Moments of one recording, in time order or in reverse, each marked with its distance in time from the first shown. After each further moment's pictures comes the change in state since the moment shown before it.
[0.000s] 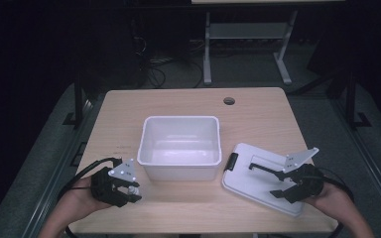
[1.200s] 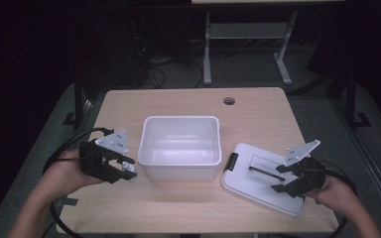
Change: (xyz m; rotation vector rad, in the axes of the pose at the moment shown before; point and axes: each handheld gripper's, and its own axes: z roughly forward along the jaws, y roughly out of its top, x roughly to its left) left arm 0.023 0.043 -0.065 -0.031 0.022 0.036; right arm -0.008 0.013 -0.012 0.001 -0.003 -0.025
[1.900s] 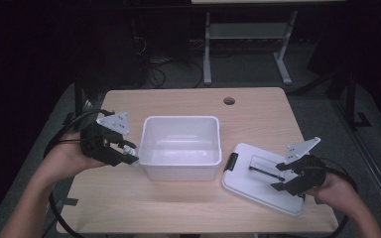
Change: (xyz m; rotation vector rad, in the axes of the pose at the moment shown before) left arm 0.024 0.021 -0.011 -0.004 0.019 -0.019; right arm -0.001 0.006 -0.006 -0.001 0.002 0.000
